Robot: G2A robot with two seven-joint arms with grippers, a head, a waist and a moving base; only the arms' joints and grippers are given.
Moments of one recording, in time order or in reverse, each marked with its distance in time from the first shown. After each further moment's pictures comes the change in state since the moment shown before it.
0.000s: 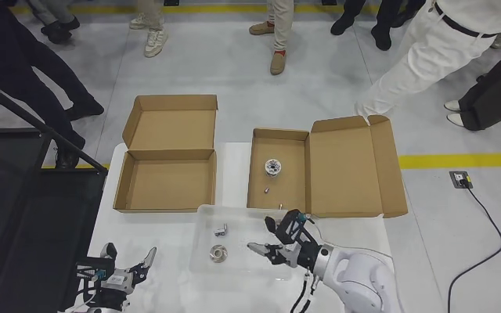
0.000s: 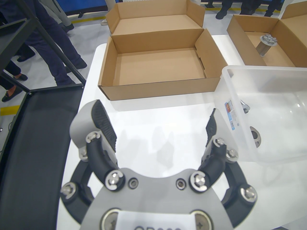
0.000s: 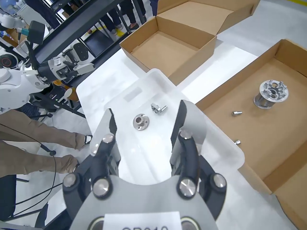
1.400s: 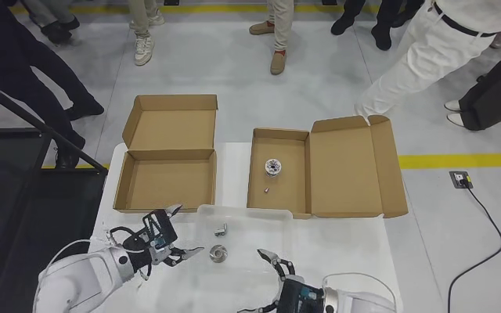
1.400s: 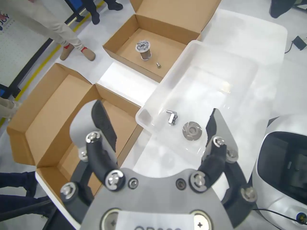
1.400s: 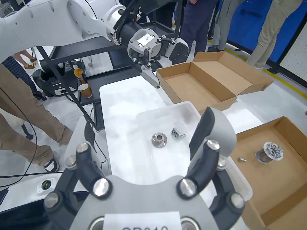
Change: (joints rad) left arm -0.423 0.081 0.018 -0.131 0.085 -0.880 -0.481; right arm -0.256 0.068 -0.052 -0.204 -0.465 -0.244 -0.593
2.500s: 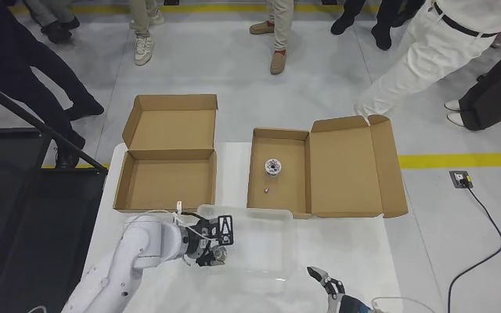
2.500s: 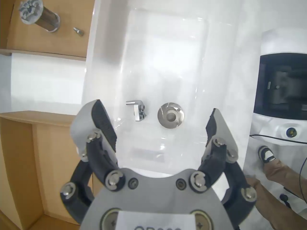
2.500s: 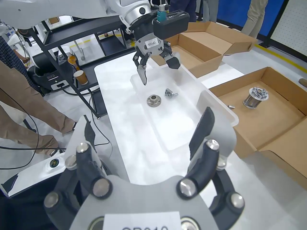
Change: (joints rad) left arm -0.452 0.088 0.593 0.310 -0.080 -0.059 -0.454; right arm -0.203 0.144 0.265 0.049 -0.046 -0.072 -0.297
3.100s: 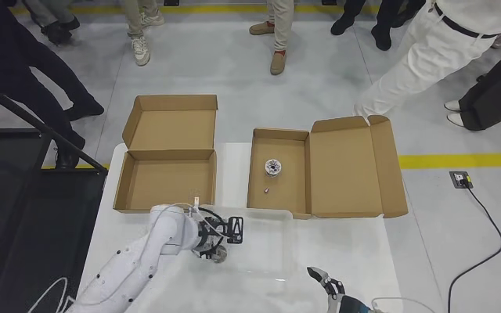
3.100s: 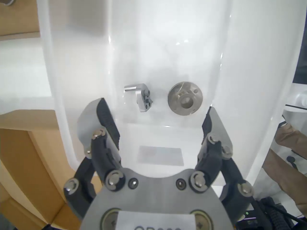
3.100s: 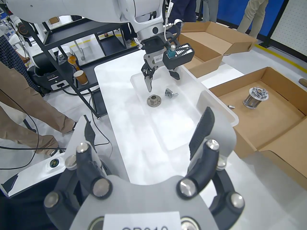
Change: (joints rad) left arm -0.223 -0.038 0.243 0.198 0.071 -0.034 -0.042; right arm 0.000 0.000 0.000 0.000 0.000 0.000 0.000
